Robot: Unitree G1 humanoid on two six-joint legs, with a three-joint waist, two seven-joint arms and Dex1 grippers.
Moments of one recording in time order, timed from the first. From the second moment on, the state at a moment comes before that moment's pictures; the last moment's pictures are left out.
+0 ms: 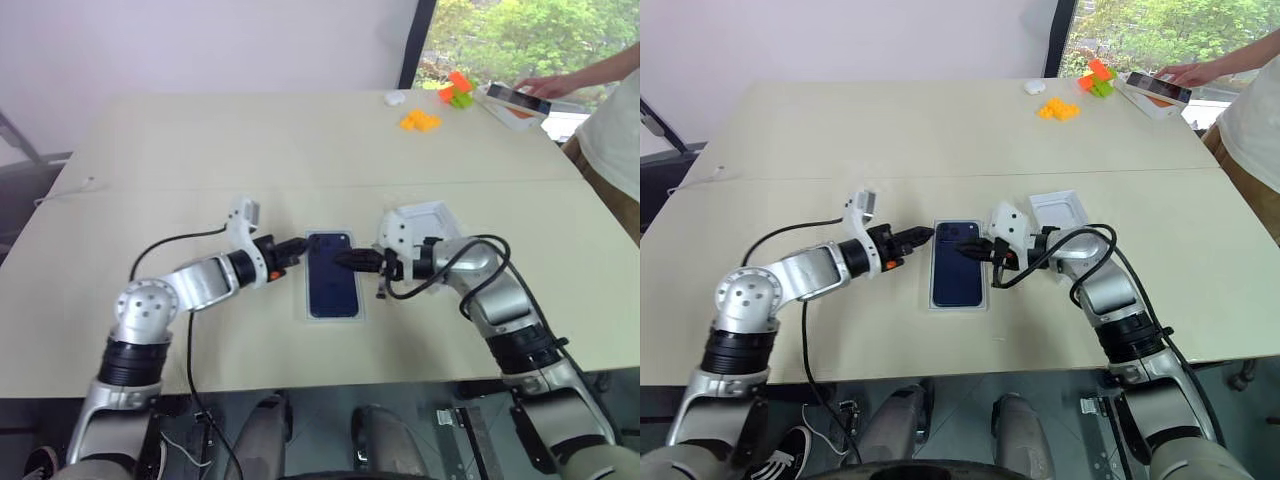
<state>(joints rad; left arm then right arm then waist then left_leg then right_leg) -0.45 0.42 -0.04 -0.13 -1.44 0.99 0.18 -0.51 -0.49 0.27 0.06 0.14 0.20 1.05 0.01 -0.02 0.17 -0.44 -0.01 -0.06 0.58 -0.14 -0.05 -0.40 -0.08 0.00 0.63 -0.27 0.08</state>
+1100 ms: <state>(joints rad) -0.46 0.50 0.14 -0.18 -1.18 1.17 -0.04 -0.62 -0.49 0.23 0.10 0.10 0.24 1.02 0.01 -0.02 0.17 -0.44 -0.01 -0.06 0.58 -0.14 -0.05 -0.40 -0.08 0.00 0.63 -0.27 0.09</state>
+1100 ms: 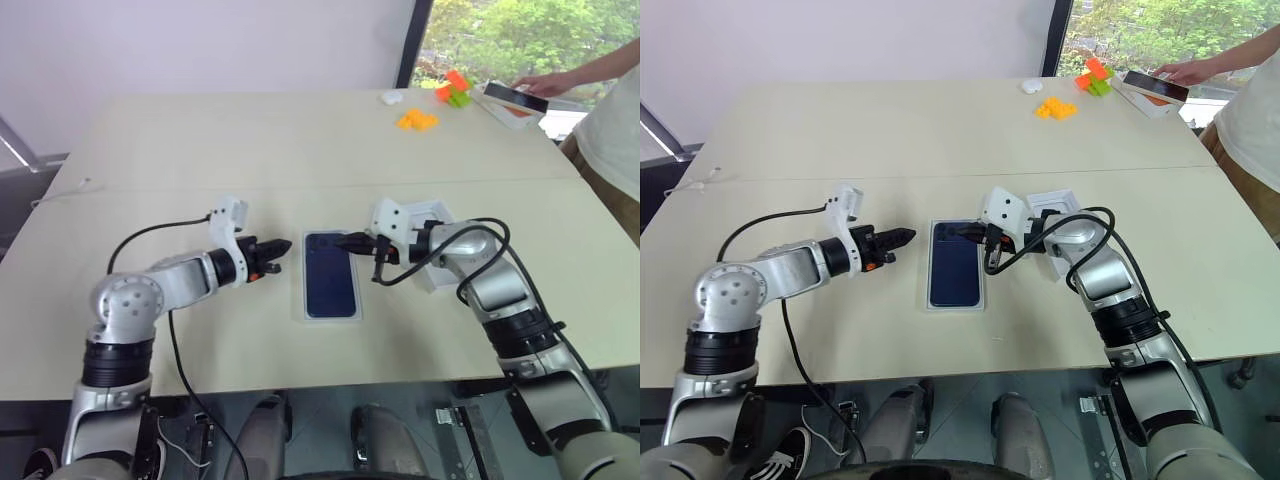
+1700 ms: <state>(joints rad) -0.38 0.42 -0.01 -0.20 -0.90 1.17 -0.15 -0.51 -0.63 0.28 0.21 -0.06 0.01 1.05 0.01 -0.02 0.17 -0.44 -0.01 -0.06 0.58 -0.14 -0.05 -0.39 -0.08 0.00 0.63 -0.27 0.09</state>
